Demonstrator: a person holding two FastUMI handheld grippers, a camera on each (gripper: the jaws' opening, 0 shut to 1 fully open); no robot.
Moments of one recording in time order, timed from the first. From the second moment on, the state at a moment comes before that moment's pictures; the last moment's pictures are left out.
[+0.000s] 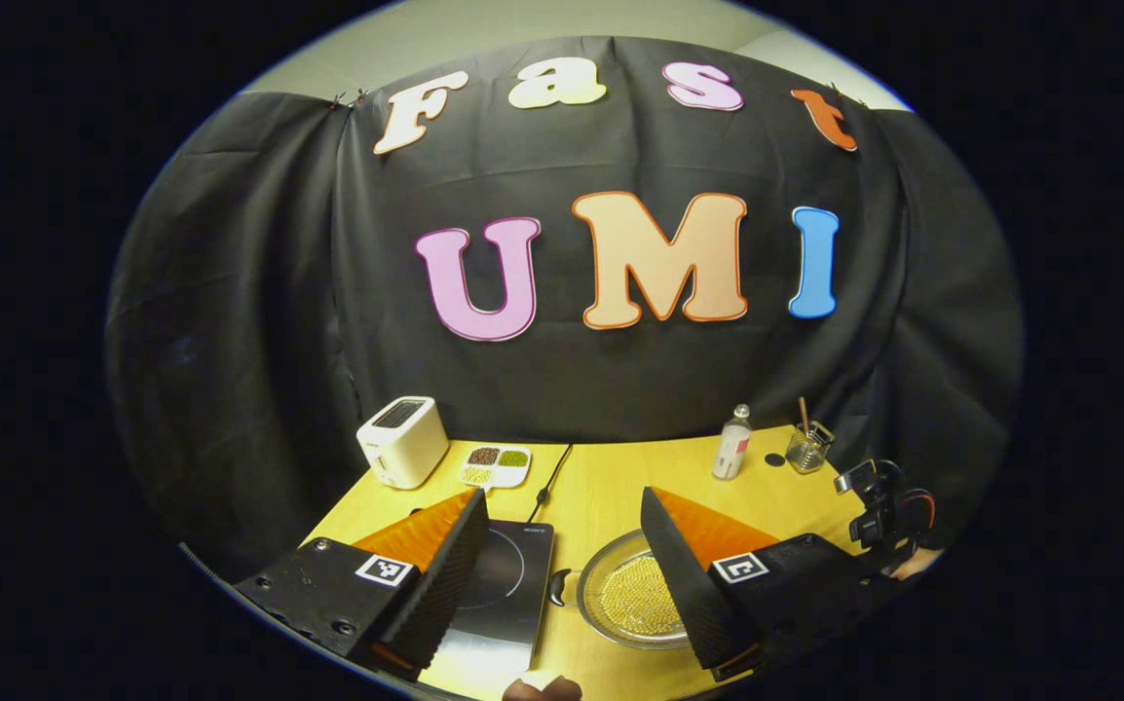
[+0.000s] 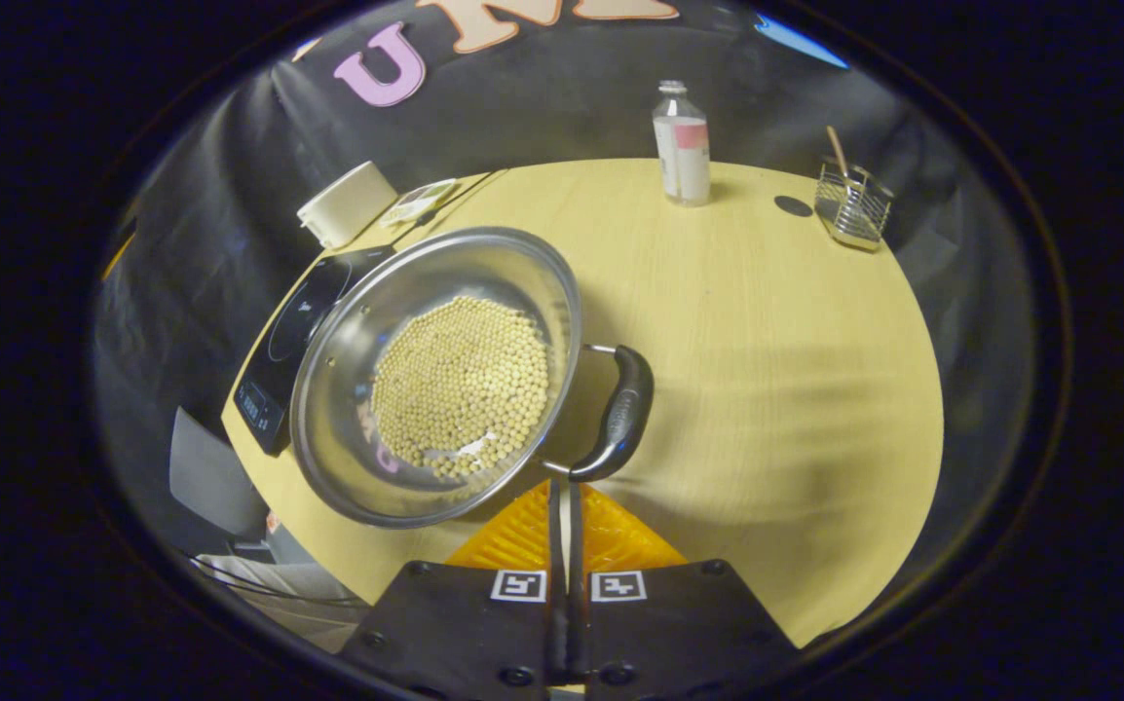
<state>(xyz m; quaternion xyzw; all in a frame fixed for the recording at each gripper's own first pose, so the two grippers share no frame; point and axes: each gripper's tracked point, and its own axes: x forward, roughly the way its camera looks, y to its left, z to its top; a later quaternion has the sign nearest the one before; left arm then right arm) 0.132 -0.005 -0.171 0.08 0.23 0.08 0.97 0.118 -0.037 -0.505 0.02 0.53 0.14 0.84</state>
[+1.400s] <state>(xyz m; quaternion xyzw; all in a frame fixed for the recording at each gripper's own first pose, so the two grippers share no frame) 0.127 0.035 -0.464 -0.07 0.55 0.00 0.83 0.179 -0.040 -0.516 0.02 0.53 -0.06 0.85</state>
